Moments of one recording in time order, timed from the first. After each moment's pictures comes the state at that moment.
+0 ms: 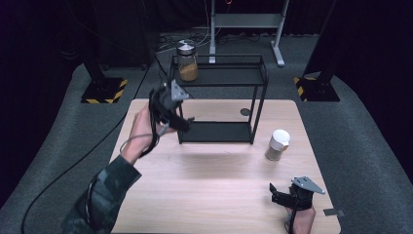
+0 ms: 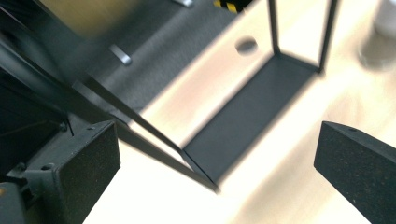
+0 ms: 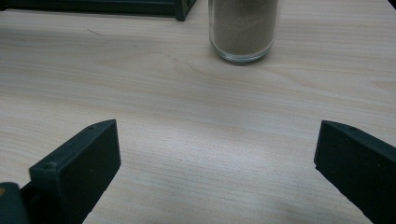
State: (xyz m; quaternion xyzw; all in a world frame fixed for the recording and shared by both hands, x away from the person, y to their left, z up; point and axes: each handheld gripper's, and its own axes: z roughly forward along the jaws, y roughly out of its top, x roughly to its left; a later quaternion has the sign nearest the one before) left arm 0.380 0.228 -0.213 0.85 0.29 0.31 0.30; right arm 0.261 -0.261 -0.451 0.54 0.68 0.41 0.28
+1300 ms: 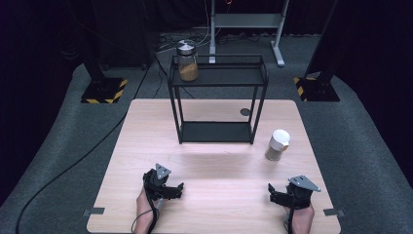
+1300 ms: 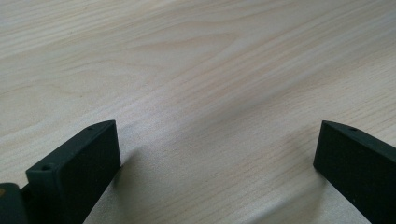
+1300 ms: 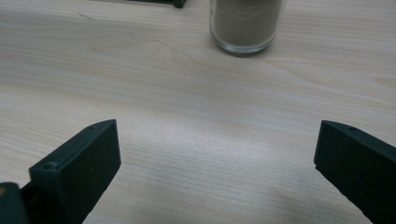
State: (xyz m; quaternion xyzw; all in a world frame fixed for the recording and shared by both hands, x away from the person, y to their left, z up) left arm 0.318 0.273 -0.433 0.78 0.49 0.22 0.33; right arm 0.267 -0.251 -0.446 0.55 0.69 0.38 0.29
